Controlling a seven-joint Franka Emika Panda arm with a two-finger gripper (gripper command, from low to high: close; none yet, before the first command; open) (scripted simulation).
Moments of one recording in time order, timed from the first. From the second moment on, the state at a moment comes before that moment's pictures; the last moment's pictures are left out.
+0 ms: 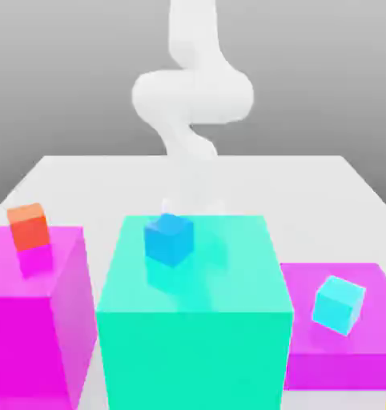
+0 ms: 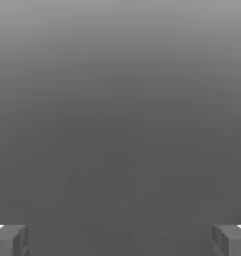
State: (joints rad) arm -0.01 -0.71 0.04 -2.28 -0.01 2.31 0.86
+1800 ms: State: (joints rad) arm 0.09 0.38 0.27 -2.01 -0.23 2.42 1.76
